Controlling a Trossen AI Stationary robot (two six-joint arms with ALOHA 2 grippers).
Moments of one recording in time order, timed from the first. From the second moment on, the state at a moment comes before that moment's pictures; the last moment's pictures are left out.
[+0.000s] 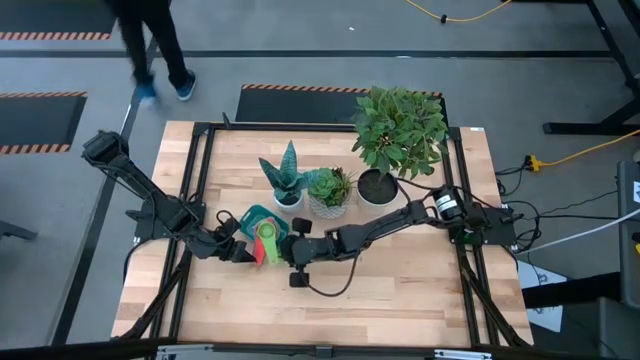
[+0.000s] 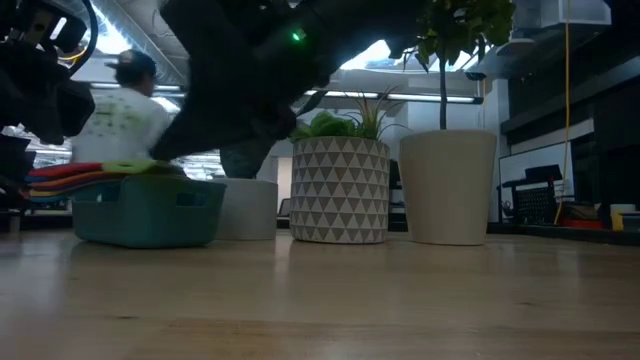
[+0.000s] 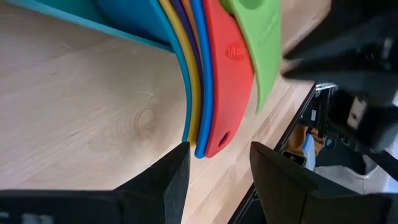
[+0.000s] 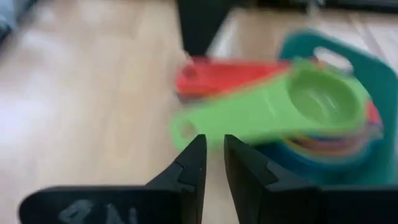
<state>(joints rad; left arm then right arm) -0.69 0.90 0.23 0.02 -0.33 -1.80 0.27 2.22 1.59 -0.02 0.25 0.10</state>
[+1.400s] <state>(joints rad) -0.69 0.90 0.23 0.04 -0.33 -1.81 0.28 2.27 1.59 0.12 0.15 0.02</state>
